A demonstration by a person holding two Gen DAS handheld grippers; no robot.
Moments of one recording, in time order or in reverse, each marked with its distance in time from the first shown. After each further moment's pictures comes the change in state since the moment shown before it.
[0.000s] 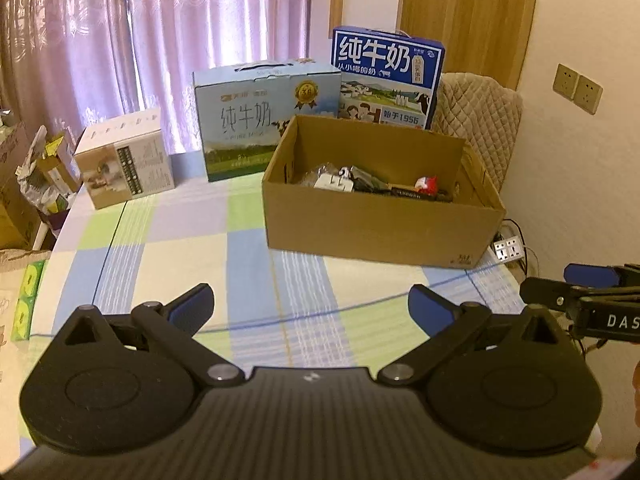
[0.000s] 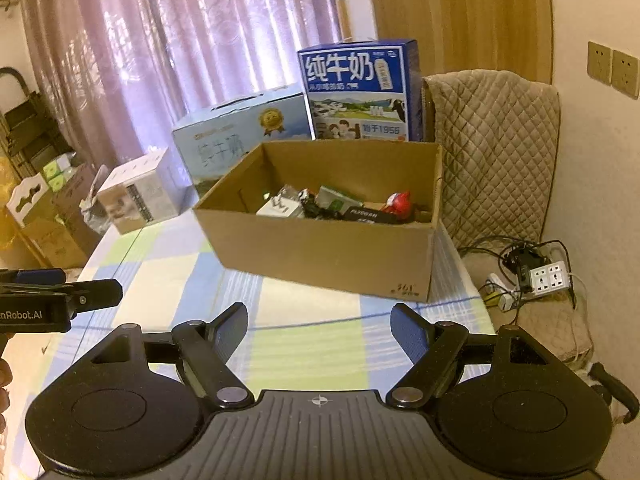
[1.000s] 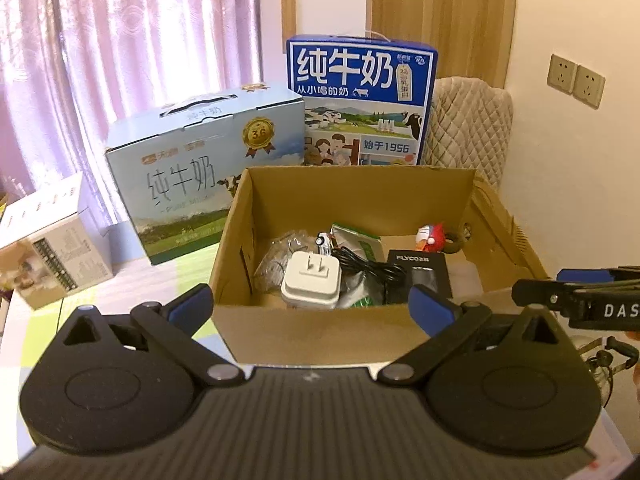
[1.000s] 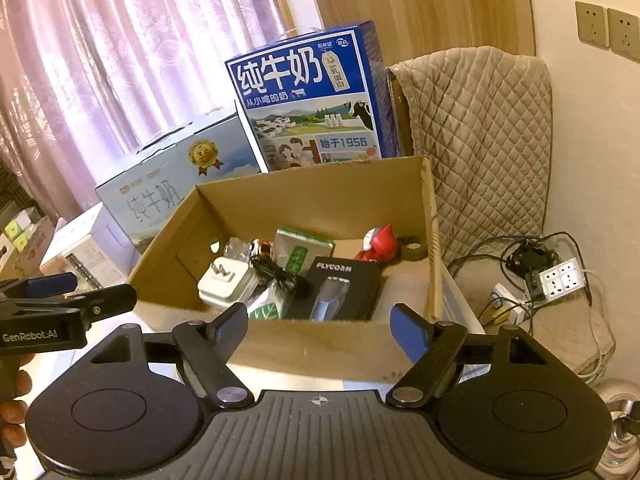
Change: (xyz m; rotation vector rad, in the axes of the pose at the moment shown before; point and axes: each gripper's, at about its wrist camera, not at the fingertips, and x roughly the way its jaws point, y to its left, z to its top) left arm 0.142 -0.015 0.096 0.129 -0.060 -0.082; right arm 0.114 -0.062 0.076 0.152 -0.023 -0.048
